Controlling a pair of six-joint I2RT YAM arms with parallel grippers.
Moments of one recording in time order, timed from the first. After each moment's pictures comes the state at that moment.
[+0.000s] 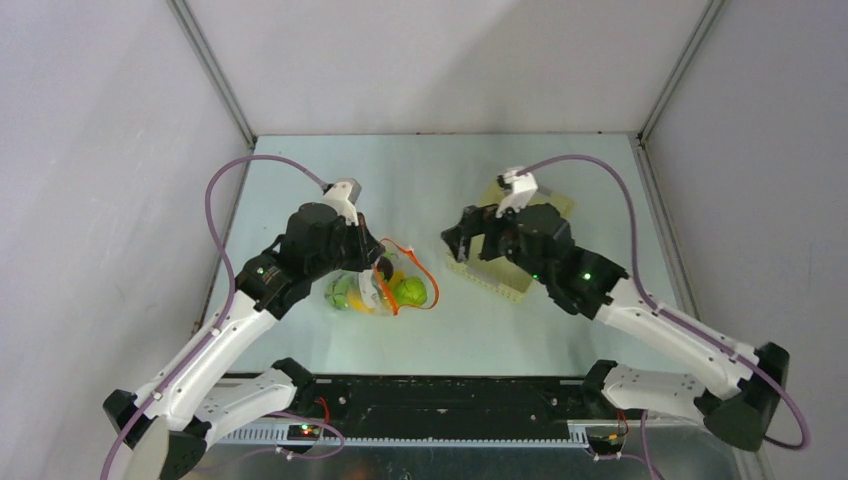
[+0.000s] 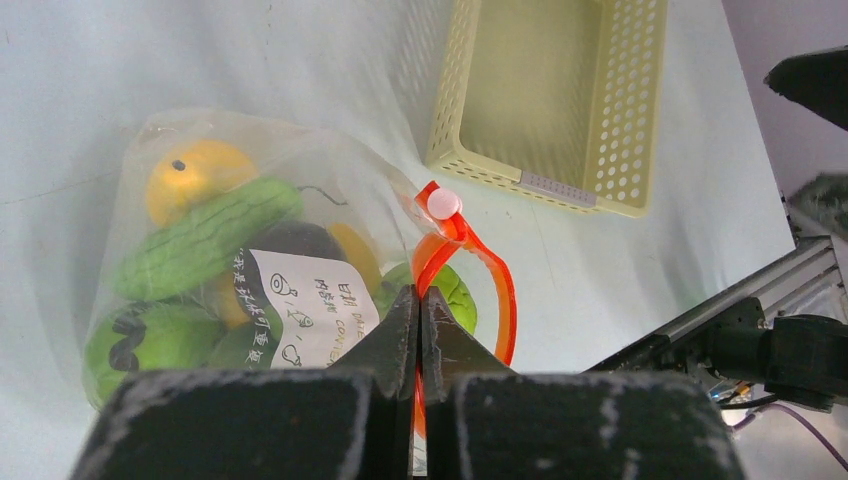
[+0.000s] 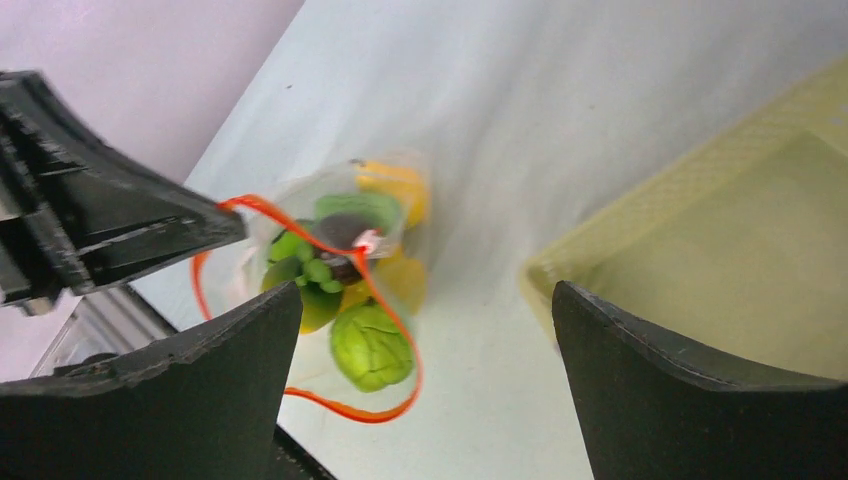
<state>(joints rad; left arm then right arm) -0.60 0.93 0.99 -0.60 0.01 -0.46 0.91 1.10 1.05 -0.22 0.20 0.45</state>
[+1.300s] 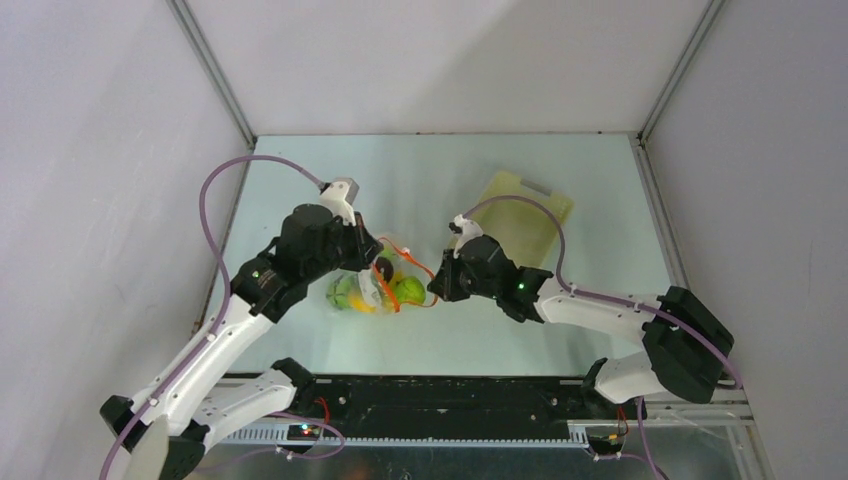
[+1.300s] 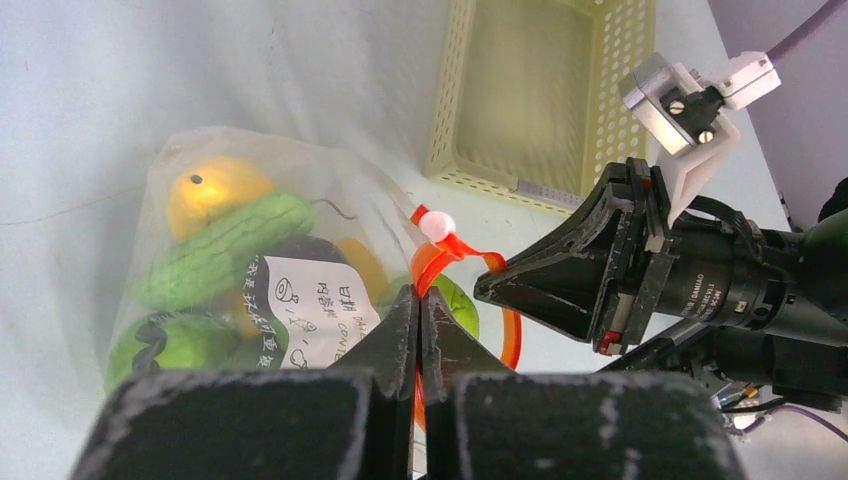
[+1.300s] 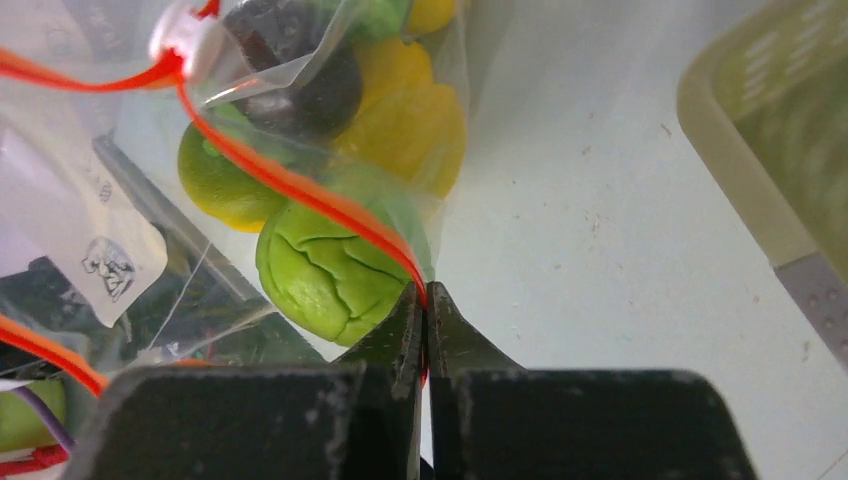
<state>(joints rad) -0.60 0.91 0.99 -0.59 0.01 -0.43 0.94 1.39 0.79 0.03 -0.01 0.70</state>
